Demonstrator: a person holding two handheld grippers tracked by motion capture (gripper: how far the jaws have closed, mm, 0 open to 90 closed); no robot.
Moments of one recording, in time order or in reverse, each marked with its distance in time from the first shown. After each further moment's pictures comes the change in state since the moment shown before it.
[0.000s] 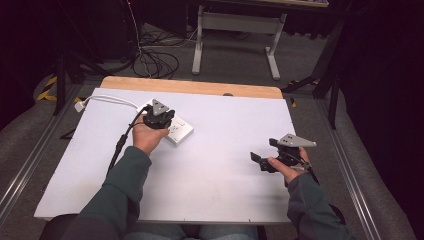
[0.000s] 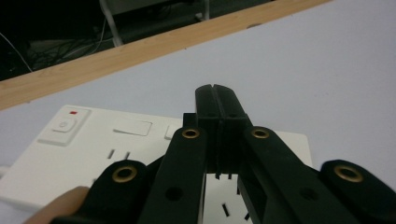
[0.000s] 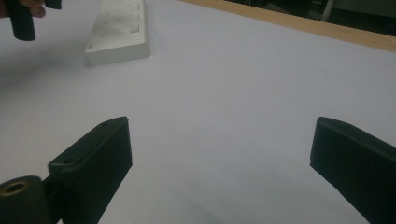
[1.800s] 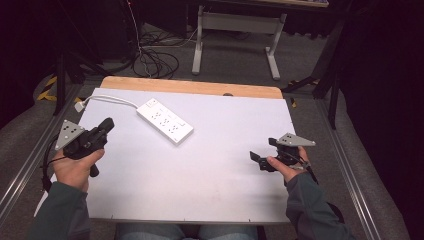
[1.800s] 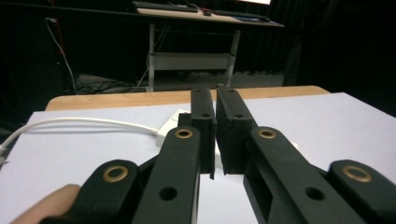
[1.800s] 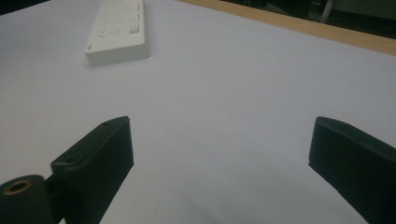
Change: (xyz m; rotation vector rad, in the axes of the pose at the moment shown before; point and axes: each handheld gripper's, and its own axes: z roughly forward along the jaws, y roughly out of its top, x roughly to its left) left arm 0.058 -0.049 -0.178 -0.294 0.099 -0.208; right arm 0.001 0.002 0.001 -0.001 -0.003 -0.006
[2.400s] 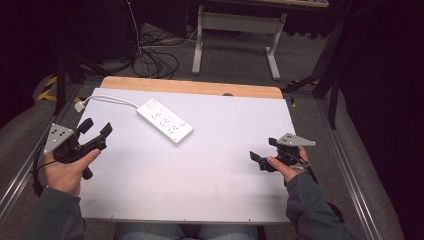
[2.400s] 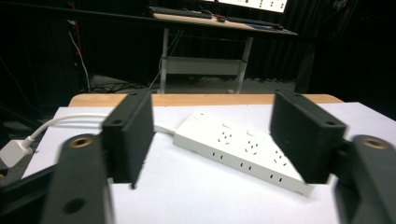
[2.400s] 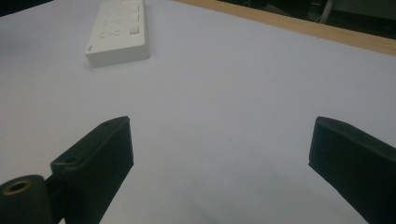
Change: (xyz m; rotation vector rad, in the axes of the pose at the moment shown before) left arm 0.008 -0.002 -0.011 -0.020 0.051 -0.010; right arm 0.000 0.000 -0.001 -0.003 -0.001 0.003
